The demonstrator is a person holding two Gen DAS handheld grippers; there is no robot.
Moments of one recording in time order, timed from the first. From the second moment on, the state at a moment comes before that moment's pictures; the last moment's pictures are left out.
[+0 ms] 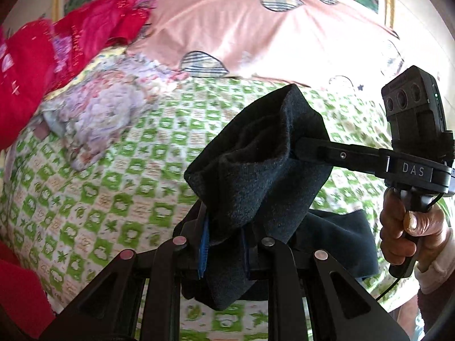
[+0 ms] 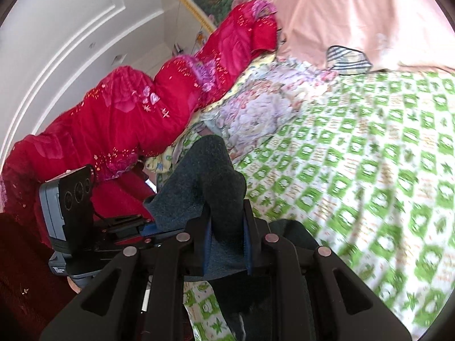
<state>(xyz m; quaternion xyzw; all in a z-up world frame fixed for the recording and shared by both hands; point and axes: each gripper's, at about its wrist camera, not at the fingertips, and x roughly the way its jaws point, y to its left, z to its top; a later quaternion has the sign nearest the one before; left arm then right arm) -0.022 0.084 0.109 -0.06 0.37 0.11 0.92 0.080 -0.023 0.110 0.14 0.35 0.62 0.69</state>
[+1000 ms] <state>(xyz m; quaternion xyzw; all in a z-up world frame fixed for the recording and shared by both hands) 0.002 -0.001 0.066 -0.01 0.38 0.00 0.92 0.076 -0.130 0.030 0.22 0.37 0.52 0.74</state>
